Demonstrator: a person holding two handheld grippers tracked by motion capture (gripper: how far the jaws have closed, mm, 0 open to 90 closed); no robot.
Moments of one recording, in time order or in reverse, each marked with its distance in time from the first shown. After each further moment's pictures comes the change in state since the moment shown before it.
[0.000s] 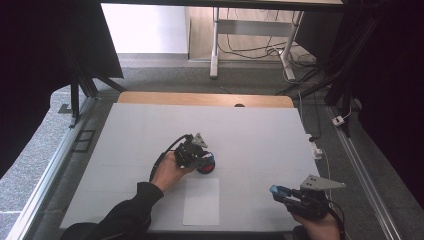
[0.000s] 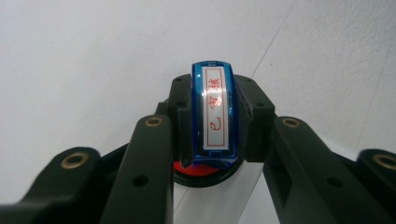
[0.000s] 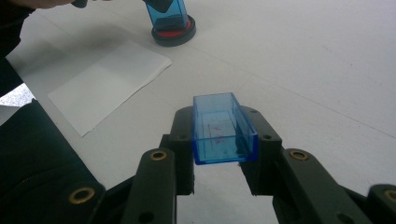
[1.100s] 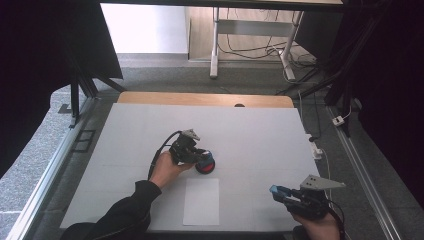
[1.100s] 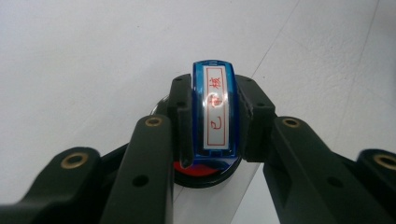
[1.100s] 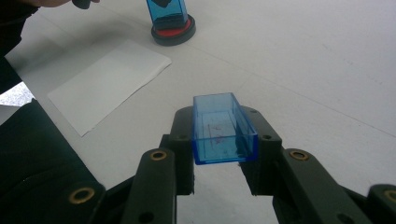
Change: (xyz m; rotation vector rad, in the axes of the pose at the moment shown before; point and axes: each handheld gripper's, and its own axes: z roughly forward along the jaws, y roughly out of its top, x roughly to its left) left arm 0.026 -0.011 0.002 -0.057 -0.145 -0.169; right arm 0.000 0.000 0.000 0.008 -0.001 0.002
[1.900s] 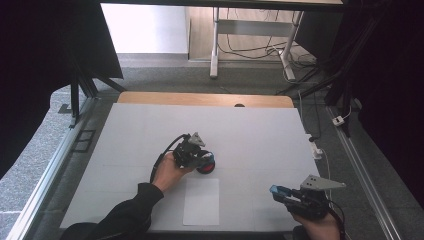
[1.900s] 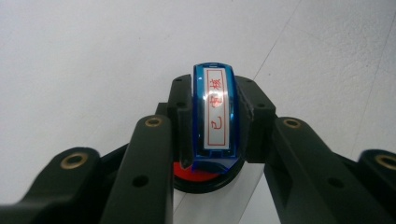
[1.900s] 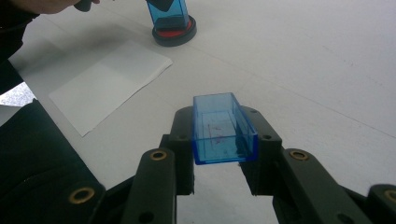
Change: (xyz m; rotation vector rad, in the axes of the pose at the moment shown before) left arm -0.019 0.002 0.002 0.000 0.102 0.108; right arm 0.000 0.000 0.000 -0.008 0.004 -0.001
